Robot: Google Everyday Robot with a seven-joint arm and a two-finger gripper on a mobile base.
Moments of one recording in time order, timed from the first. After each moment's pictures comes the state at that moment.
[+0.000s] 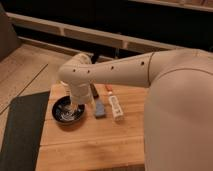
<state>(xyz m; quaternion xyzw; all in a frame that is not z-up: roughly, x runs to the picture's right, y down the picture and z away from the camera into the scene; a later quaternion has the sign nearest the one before) -0.108 0.103 0.703 -0.26 0.23 0.64 0.68</state>
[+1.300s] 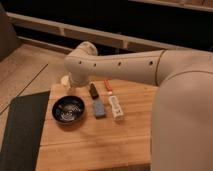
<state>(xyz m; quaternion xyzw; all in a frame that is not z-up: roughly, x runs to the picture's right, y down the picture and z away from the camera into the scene) -0.135 0.000 0.733 -0.23 0.04 0.61 0.76</state>
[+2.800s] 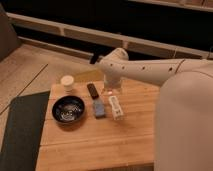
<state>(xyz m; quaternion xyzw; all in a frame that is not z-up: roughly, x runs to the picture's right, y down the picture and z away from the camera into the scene) 0.056 0.032 0.823 -0.18 0.20 0.70 0.67</state>
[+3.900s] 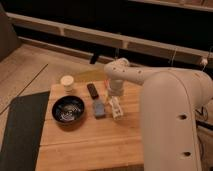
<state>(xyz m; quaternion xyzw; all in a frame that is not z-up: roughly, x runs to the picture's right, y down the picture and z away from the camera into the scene) 0.054 0.089 0.880 -0.29 0.24 0.64 0.67</state>
